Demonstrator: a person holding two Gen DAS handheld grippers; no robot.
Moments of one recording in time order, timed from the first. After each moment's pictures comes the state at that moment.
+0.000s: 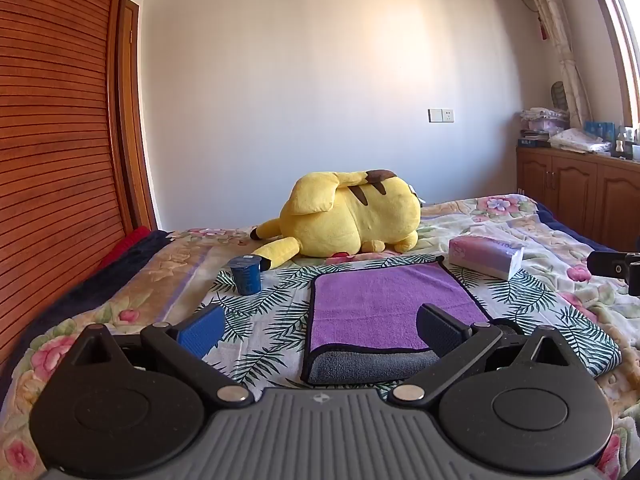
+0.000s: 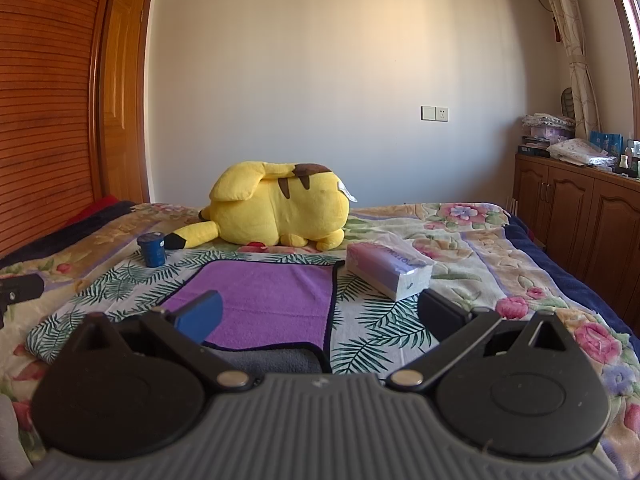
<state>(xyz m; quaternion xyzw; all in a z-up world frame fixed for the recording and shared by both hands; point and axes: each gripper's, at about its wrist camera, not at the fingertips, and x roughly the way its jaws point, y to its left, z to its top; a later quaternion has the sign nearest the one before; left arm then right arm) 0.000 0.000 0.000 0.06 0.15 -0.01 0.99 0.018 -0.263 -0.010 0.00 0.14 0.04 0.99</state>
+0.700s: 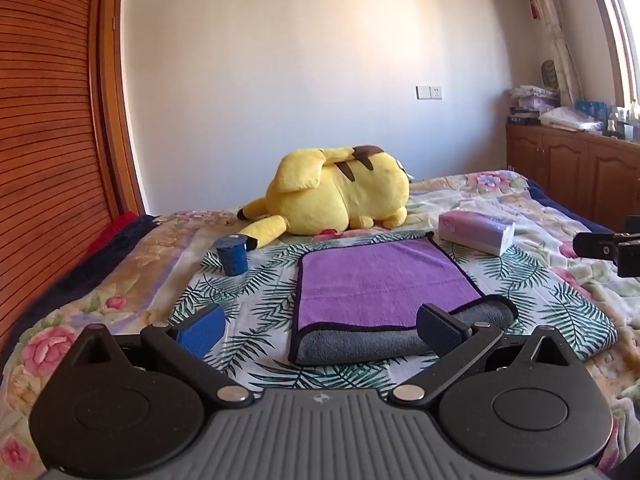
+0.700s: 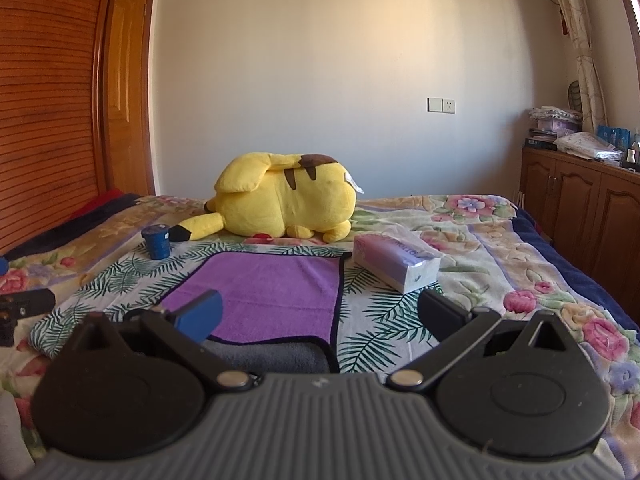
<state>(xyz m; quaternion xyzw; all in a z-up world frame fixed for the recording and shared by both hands) 0.007 -0.008 -0.011 0.07 0.18 -0.02 0.98 0.026 -0.260 -0.012 0.00 0.15 0.05 0.99</state>
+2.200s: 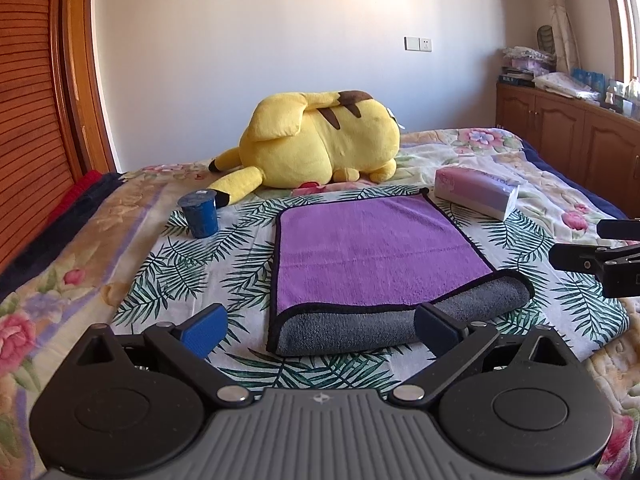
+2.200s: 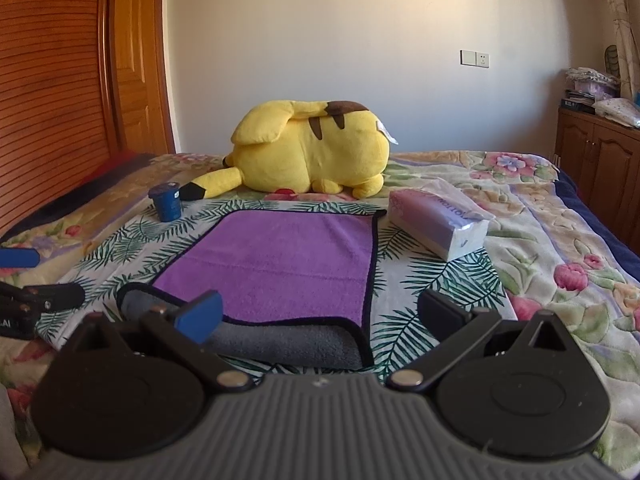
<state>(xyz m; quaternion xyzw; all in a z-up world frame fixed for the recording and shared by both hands) 0.083 0.001 -0.030 0.06 0.27 -0.06 0.96 0.086 -0.245 -0.041 0.00 0.22 0.09 0.97</state>
